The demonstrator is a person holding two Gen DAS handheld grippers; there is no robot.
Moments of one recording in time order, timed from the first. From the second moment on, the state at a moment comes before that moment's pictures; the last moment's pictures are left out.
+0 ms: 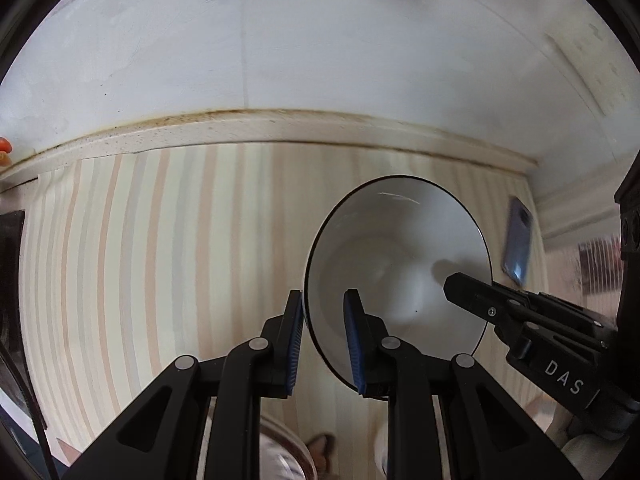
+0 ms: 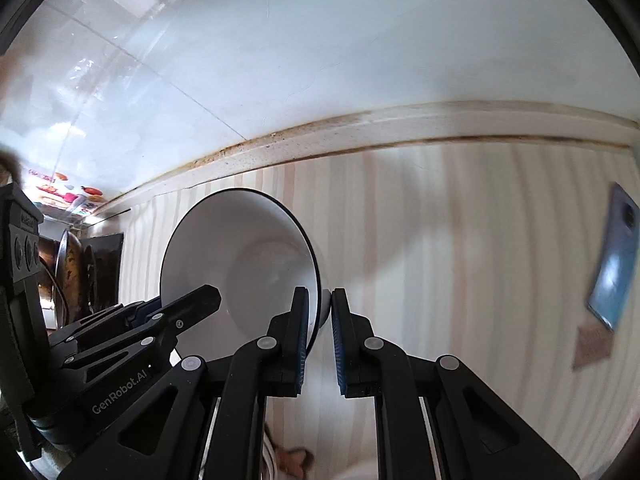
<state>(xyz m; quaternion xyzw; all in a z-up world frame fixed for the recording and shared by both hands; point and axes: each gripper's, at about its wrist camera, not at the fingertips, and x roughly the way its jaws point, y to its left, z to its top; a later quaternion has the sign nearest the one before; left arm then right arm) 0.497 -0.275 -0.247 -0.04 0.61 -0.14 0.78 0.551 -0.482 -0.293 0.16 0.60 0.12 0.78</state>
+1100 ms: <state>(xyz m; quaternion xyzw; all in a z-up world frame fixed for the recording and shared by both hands) 0.350 -0.355 -0.282 0.06 0.66 -0.19 0.72 0.351 -0.568 -0.325 0.20 0.63 0.07 0.74</state>
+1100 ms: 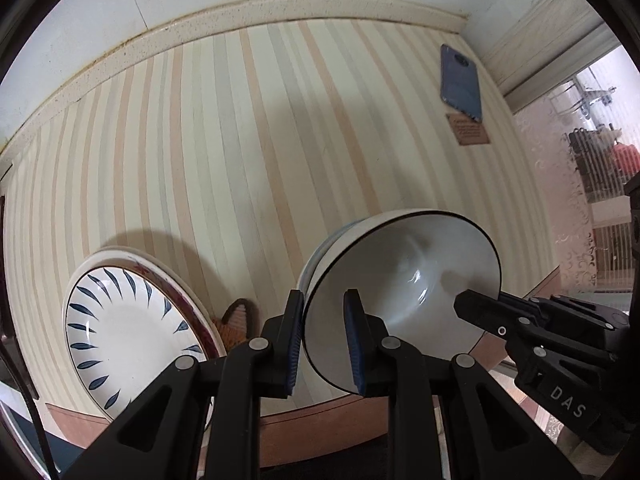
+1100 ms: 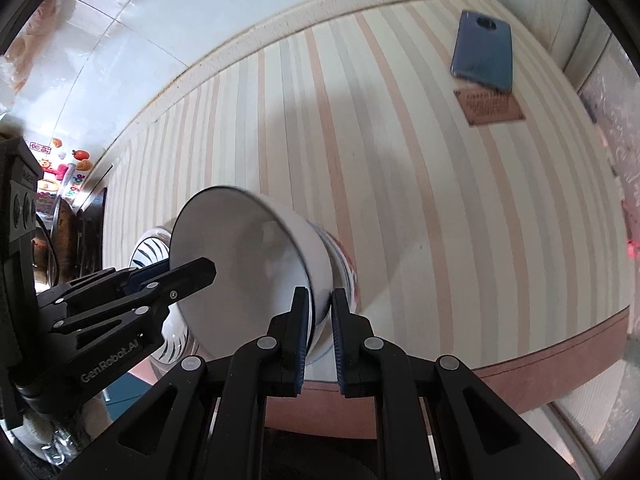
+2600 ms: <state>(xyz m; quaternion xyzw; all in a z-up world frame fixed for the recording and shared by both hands) 0.292 -0.332 -0.182 0.07 0.58 -0.23 0.78 0.284 -0.561 -0.227 0.17 0.57 0.01 0.81</state>
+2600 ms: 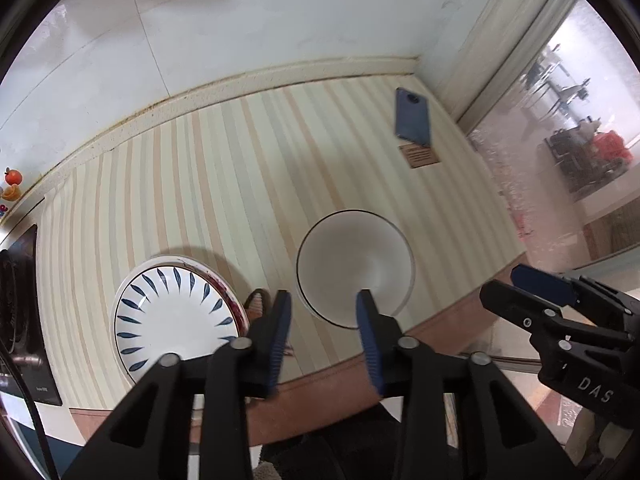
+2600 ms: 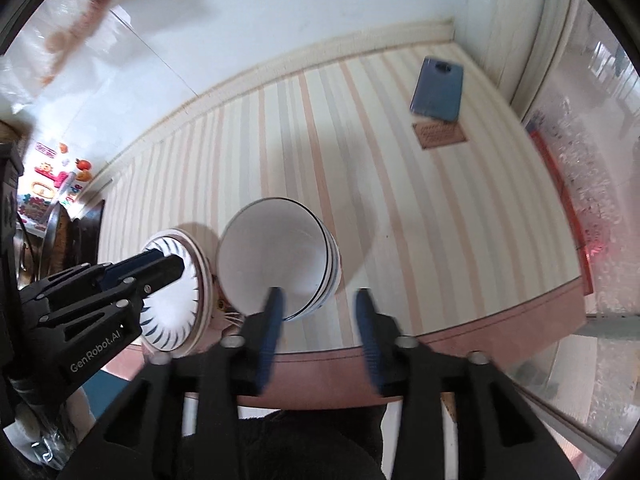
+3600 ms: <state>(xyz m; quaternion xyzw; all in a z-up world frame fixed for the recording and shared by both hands) 0.347 -0.328 -0.250 0.03 0.64 -0.24 0.73 0.280 -0.587 -0.260 0.28 0.57 0.05 0.77</state>
